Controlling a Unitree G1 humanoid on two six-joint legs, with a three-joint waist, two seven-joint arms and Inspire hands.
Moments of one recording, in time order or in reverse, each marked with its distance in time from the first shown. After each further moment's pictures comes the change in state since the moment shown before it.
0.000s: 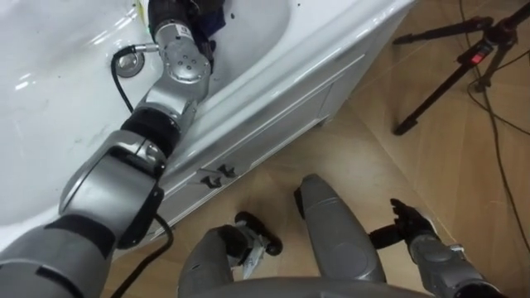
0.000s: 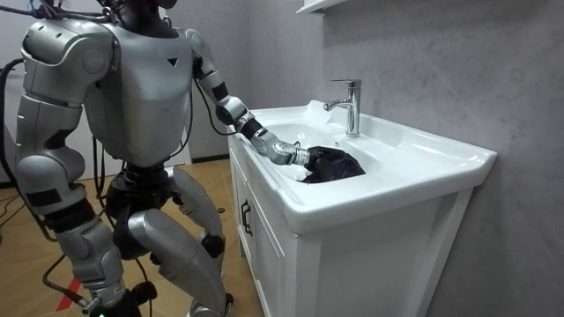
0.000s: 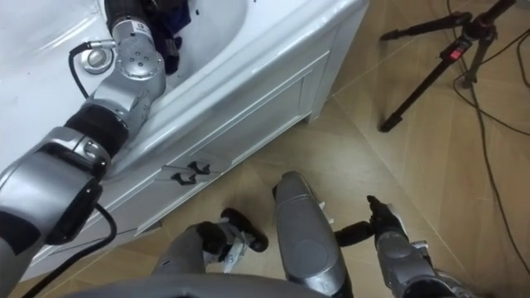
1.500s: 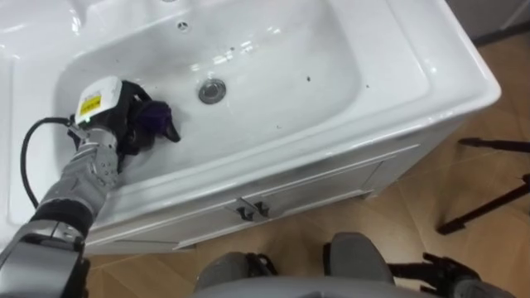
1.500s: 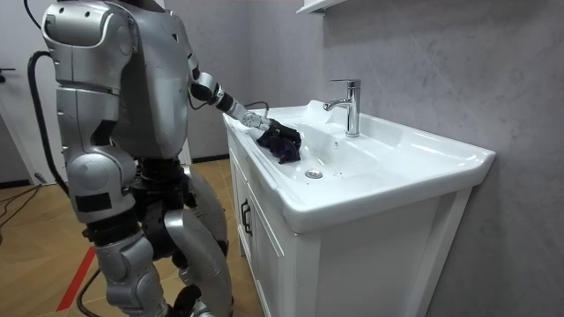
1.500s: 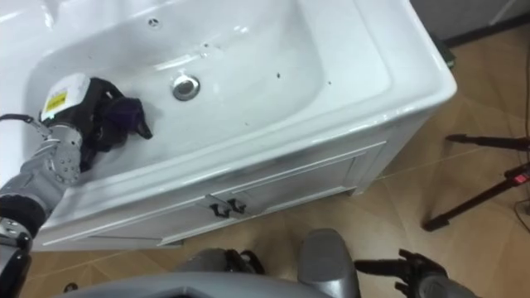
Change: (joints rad) left arm 0.430 0.296 0.239 0.032 0.951 0.041 -0.355; right arm -0.028 -0.049 -0.315 0.341 0.163 -0.007 0.353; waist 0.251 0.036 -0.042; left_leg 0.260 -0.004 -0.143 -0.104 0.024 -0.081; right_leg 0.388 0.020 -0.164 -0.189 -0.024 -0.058
